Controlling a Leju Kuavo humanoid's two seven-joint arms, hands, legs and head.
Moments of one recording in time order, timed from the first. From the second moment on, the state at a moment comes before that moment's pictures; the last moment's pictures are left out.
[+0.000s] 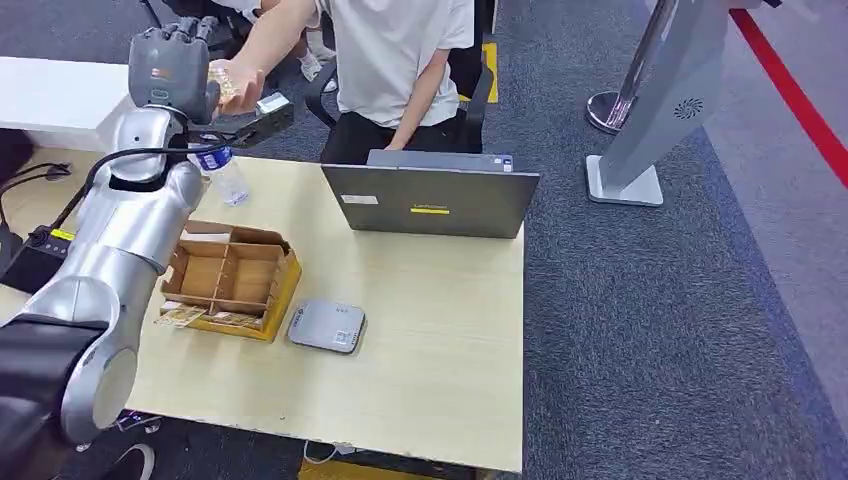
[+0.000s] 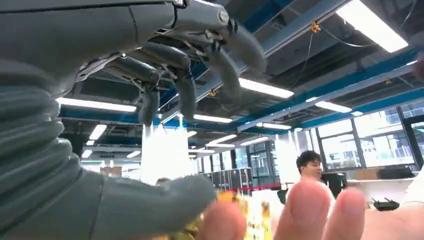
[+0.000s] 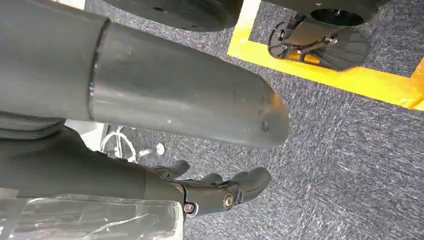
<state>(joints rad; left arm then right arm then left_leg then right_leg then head) -1.08 0.17 -0.25 -0.64 -1.35 0.34 0.04 -0.09 0.09 -0.16 -0.18 0.59 -0.23 0.12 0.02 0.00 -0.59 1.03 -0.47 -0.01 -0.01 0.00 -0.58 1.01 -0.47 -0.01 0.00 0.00</state>
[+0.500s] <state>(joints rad) -0.78 0.21 -0.27 -1.13 -1.27 0.25 -0.04 -0.07 0.09 -0.20 -0.18 0.54 -0.26 0.09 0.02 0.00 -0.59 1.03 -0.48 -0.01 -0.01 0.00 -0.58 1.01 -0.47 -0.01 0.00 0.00</state>
